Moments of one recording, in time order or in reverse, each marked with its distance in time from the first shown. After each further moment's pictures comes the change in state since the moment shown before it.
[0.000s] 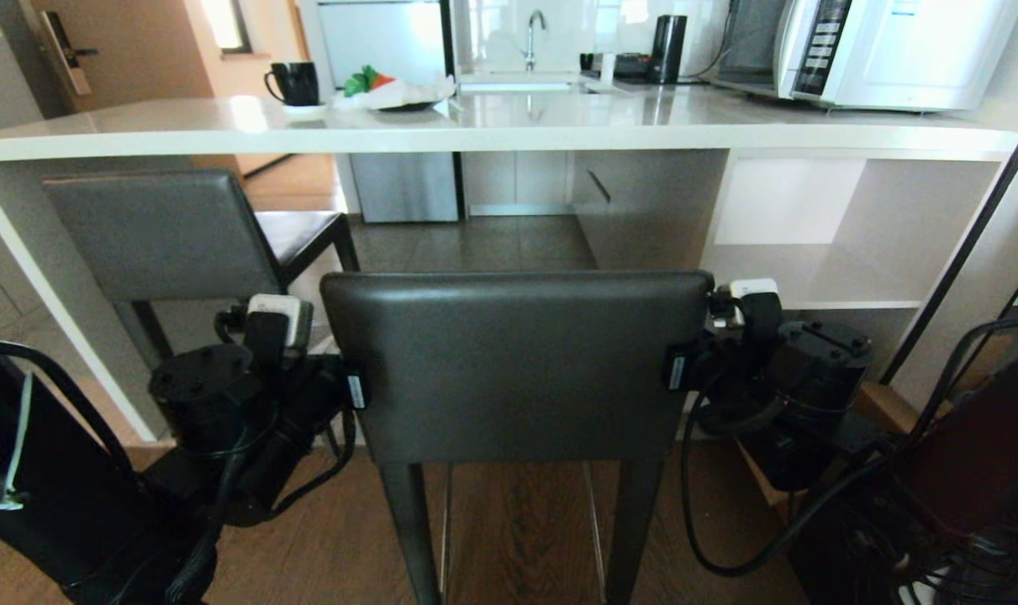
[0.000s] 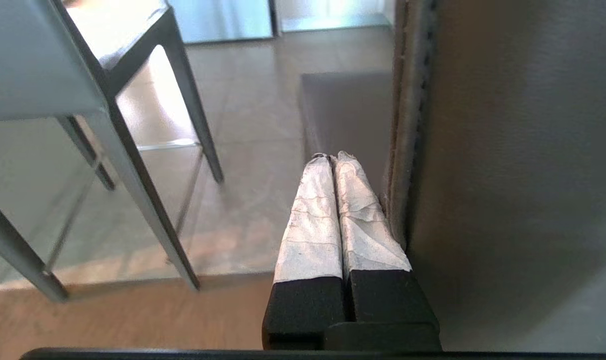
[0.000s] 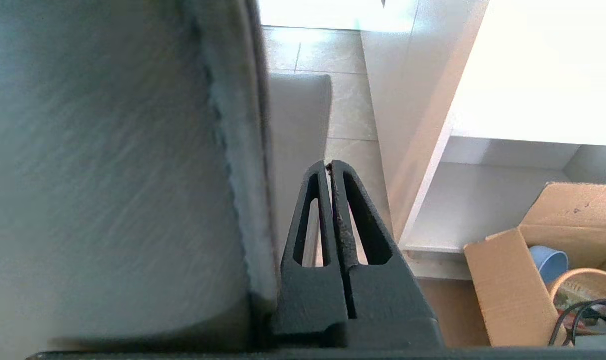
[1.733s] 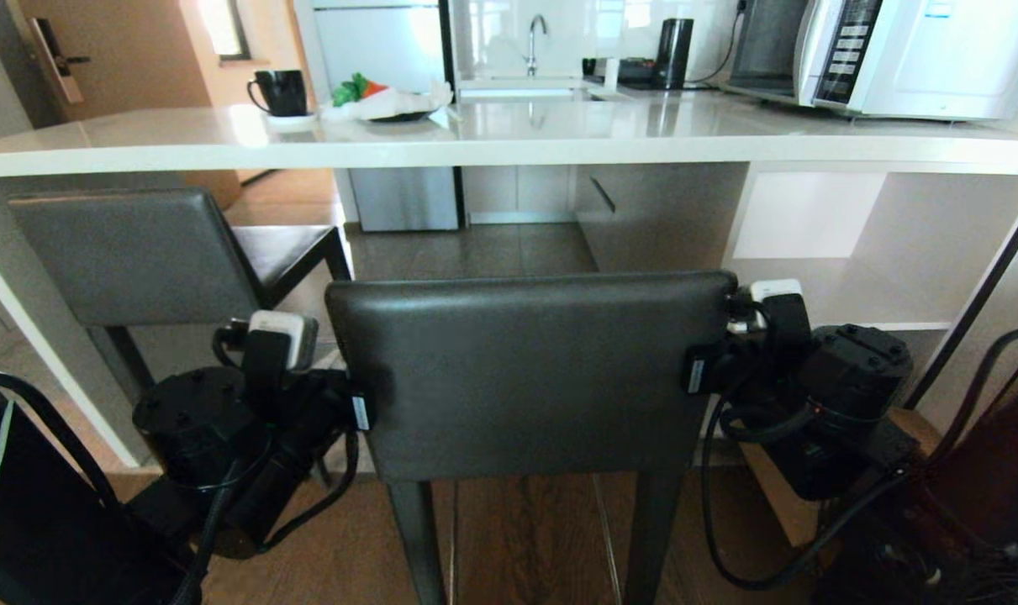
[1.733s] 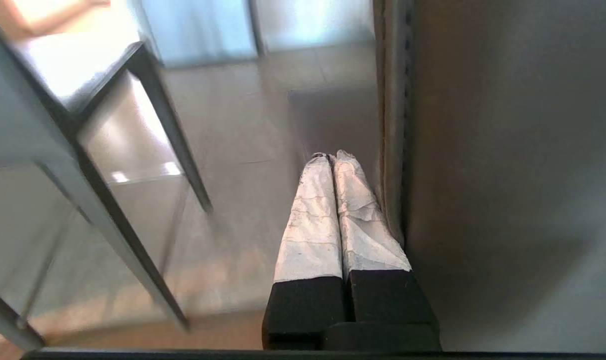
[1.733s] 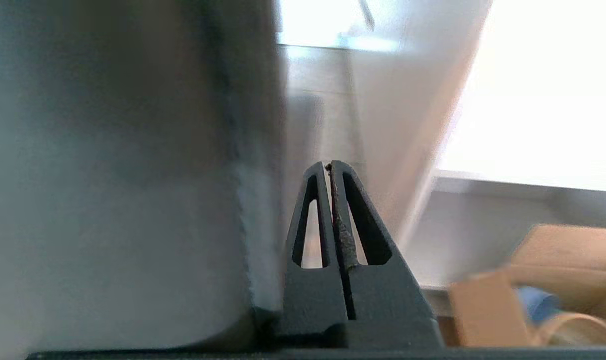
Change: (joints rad) left arm -0.086 -0.020 0.121 -0.030 -0.007 0.018; right arm -0.008 -0.036 0.047 -0.054 -0.003 -0.079
